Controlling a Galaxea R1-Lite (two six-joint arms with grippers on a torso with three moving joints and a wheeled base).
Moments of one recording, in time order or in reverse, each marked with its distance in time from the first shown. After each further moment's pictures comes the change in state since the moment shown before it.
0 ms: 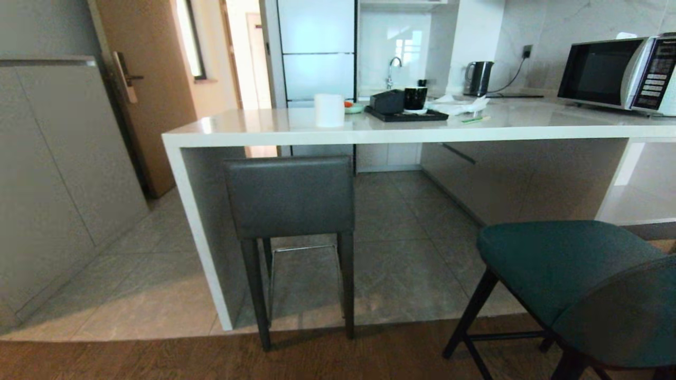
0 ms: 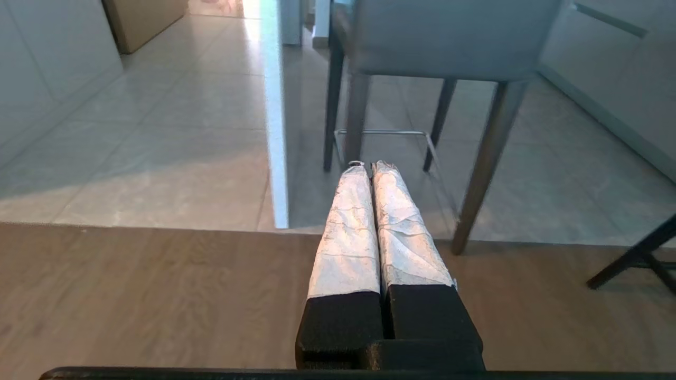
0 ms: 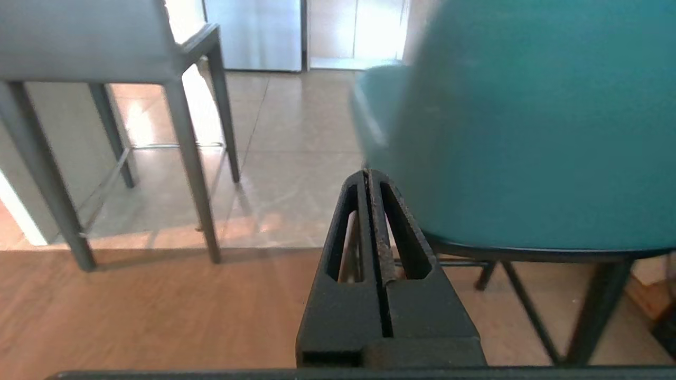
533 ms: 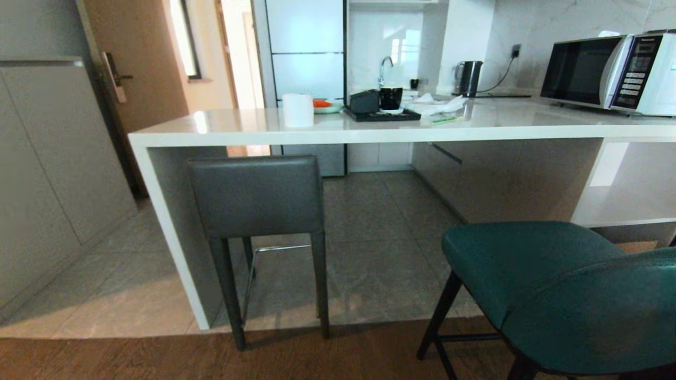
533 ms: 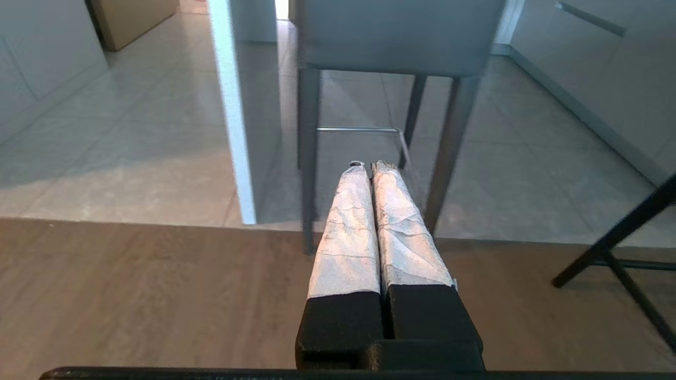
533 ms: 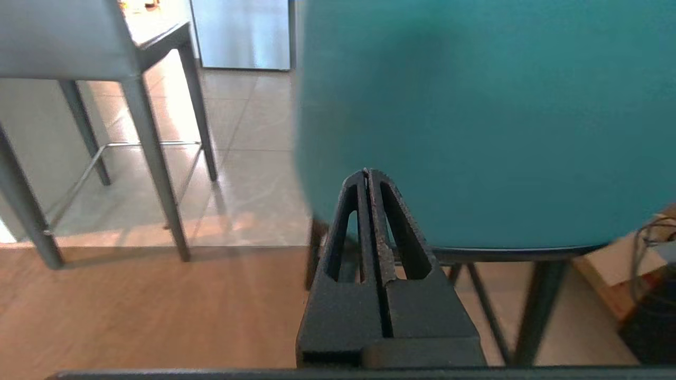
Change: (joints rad) left arm 0.000 0.000 0.000 0.000 0.000 0.000; right arm 0.000 0.000 0.000 0.000 0.000 -0.003
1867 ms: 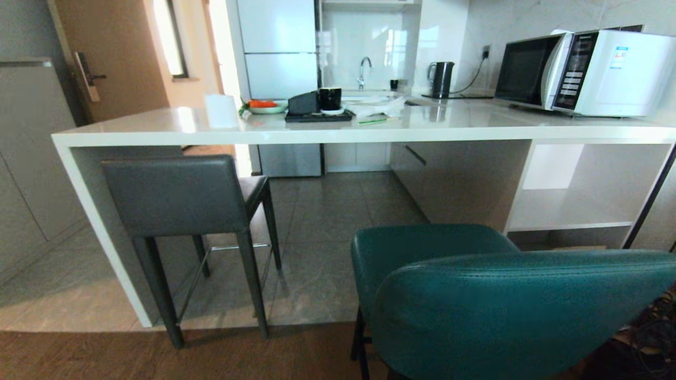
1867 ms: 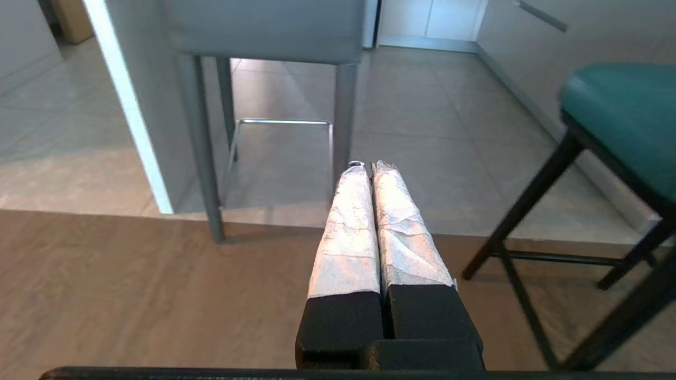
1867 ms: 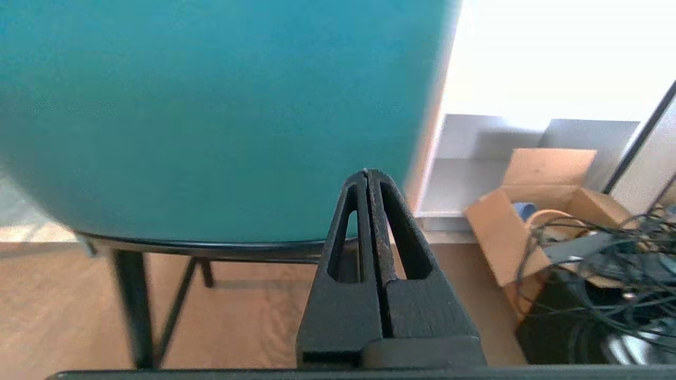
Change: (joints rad) left arm -0.001 0.000 0.000 0.000 0.000 0.000; right arm 0.000 0.000 0.000 0.000 -0.002 -0.001
